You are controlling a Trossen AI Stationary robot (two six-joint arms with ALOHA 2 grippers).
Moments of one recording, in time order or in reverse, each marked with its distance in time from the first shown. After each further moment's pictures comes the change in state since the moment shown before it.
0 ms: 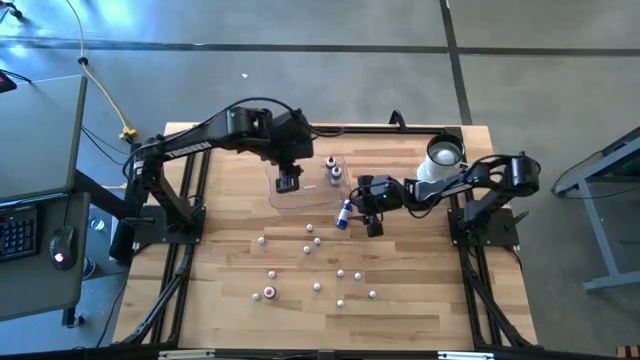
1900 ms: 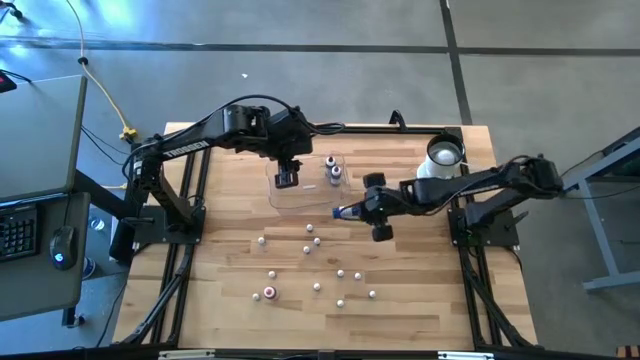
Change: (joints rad) left arm 0.000 0.000 0.022 -0.012 -0.086 0.030; right arm 0.217 -0.190 0.418 -0.931 0.379 0.036
